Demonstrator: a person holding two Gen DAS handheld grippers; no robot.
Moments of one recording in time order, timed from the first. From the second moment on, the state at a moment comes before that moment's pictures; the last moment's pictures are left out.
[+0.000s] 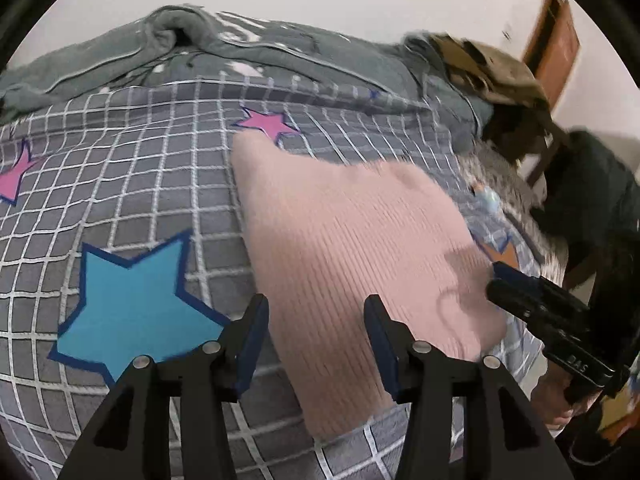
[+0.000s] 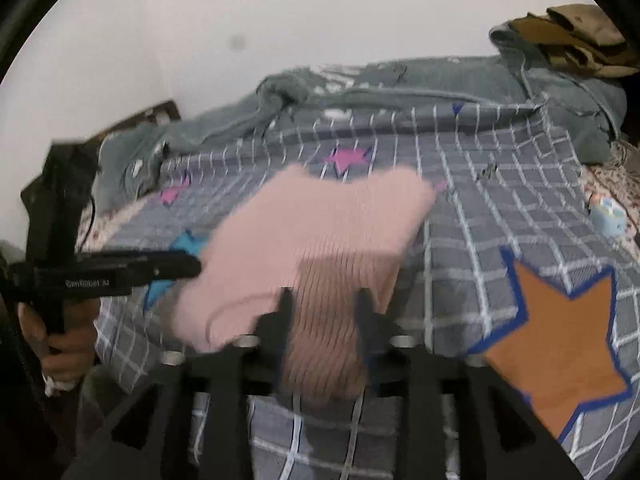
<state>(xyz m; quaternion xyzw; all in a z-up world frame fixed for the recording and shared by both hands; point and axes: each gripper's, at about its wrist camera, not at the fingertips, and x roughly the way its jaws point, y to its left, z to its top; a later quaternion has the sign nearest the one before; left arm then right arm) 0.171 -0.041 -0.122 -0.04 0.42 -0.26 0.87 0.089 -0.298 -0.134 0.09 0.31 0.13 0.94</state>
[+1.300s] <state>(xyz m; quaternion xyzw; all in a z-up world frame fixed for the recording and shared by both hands) 0.265 -0.017 -0.129 -0.14 0.42 -0.26 0.86 0.204 -0.284 -0.138 0.21 0.35 0.15 0.90</state>
